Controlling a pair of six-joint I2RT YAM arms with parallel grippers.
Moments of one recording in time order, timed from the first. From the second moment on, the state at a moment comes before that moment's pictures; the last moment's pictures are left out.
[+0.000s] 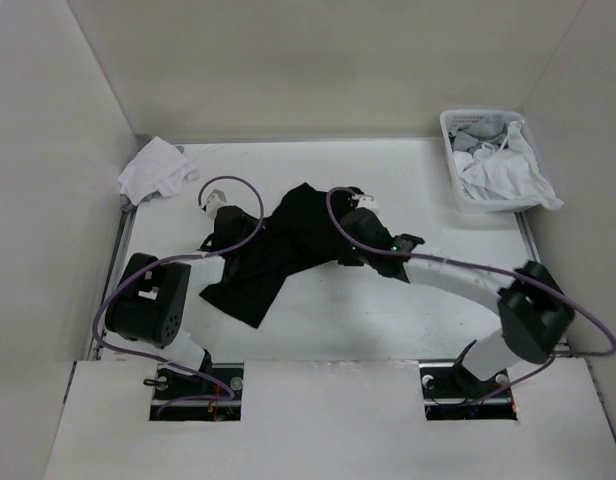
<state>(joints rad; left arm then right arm) -0.28 1.58 0.58 0.49 -0.11 -0.99 0.77 1.61 1.02 -0.18 0.25 0.69</state>
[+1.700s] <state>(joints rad) -0.35 0.89 0.24 -0.05 -0.18 -0.88 0.89 1.71 0.93 -0.16 0.25 0.71</state>
